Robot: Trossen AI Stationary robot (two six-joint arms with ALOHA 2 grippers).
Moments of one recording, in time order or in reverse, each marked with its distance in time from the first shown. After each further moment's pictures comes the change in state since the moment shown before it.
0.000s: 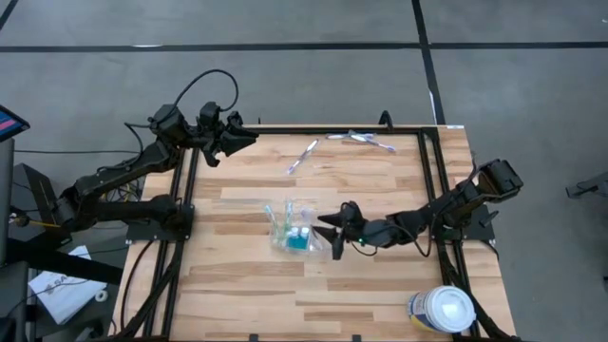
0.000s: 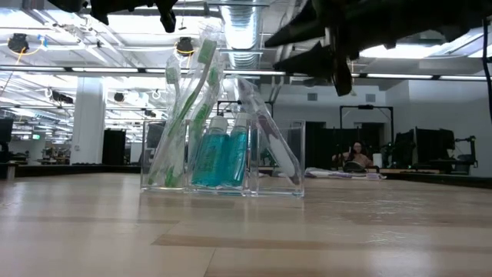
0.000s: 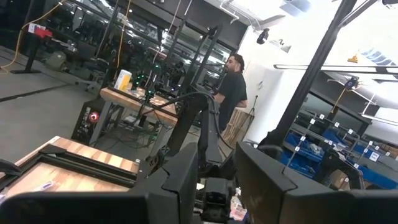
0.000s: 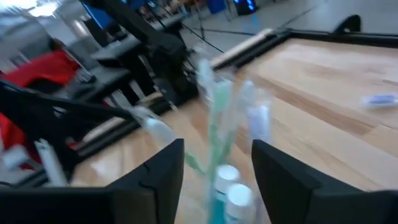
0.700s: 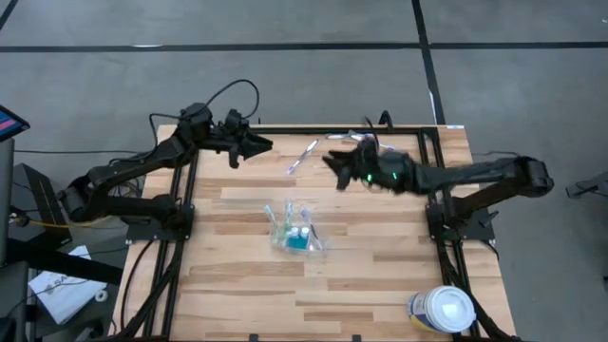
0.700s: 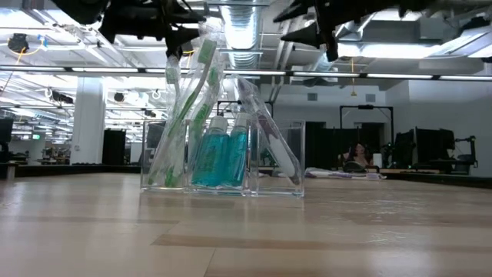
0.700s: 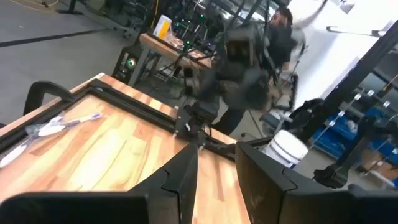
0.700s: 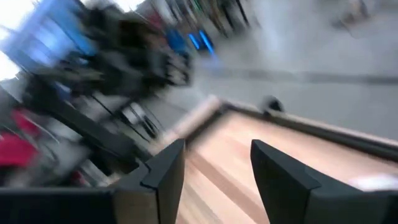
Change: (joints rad) left arm -0.002 0.130 0.000 -0.223 -0.042 0.168; right arm -0.436 -0.321 0.170 -0.397 -0.205 -0.020
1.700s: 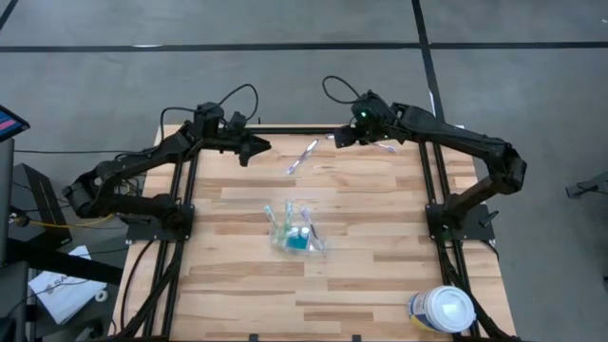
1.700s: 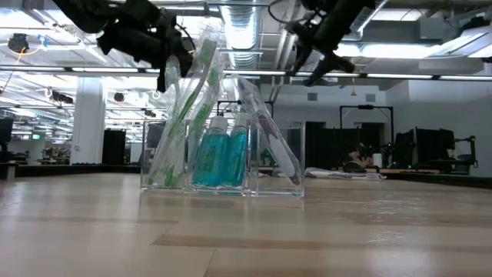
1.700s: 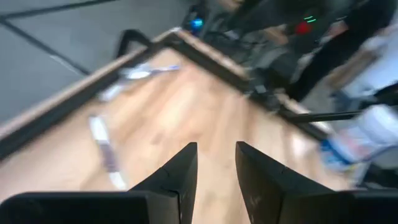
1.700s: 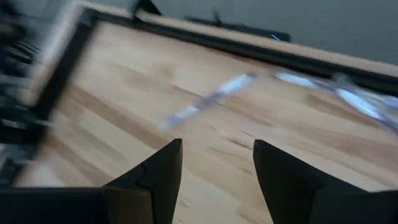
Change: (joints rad) left arm 0.066 0.073 0.001 -0.256 -0.152 0.192; right arm -0.396 0.234 0.558 -1.020 -0.320 0.142
